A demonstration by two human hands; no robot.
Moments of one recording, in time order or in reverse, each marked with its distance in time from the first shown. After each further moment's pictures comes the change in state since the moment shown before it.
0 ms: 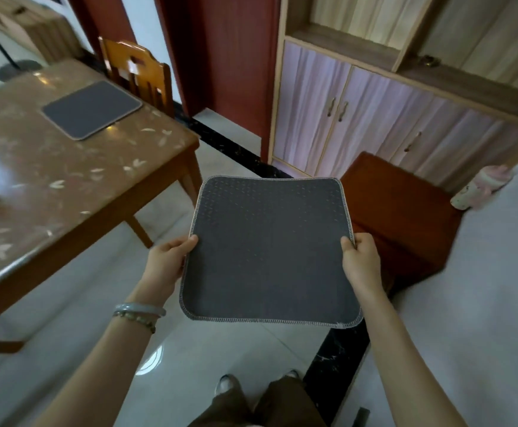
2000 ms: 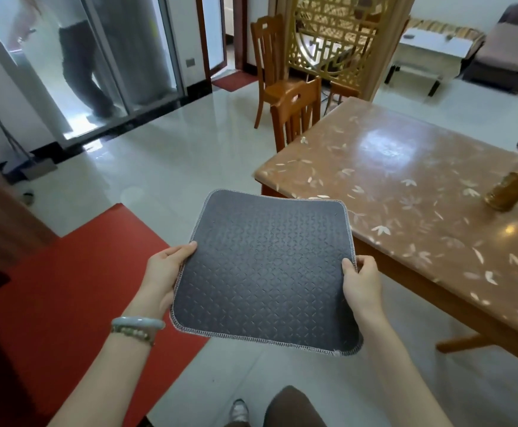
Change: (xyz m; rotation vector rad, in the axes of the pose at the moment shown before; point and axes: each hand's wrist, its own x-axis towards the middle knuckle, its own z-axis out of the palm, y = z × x) left_hand -0.419 -0.331 -0.543 -1.085 1.355 0.149; right_hand -0.615 -0.139 0.441 -0.222 -1.287 -0.810
